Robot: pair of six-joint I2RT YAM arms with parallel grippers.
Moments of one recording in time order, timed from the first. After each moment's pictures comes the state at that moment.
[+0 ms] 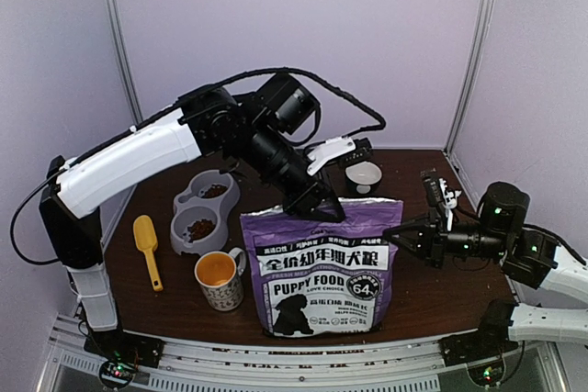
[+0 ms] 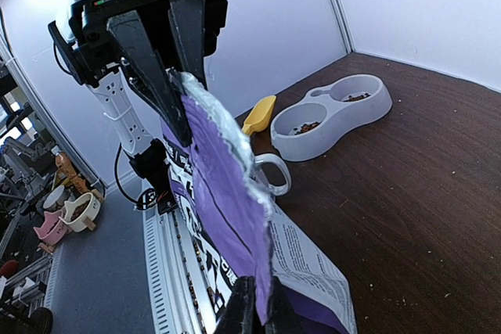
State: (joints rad) left arm -1.11 1.89 2.10 -1.07 0.43 0.16; right arm 0.81 0.63 0.52 -0.05 -0.43 0.32
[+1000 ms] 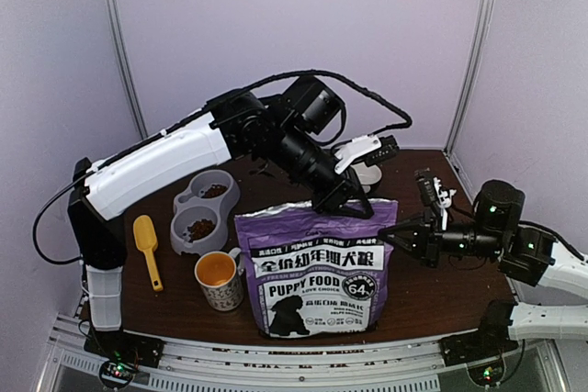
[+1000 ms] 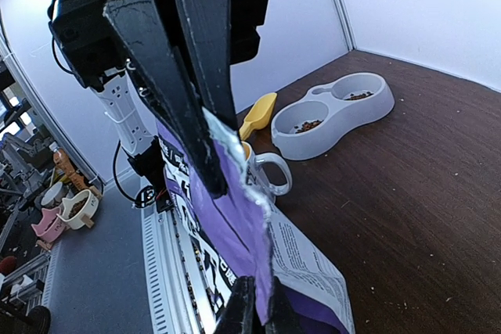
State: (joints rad) left arm -1.13 2.03 2.26 -1.01 0.49 0.16; right arm 0.83 0.68 0.54 -0.03 -0.40 0.31
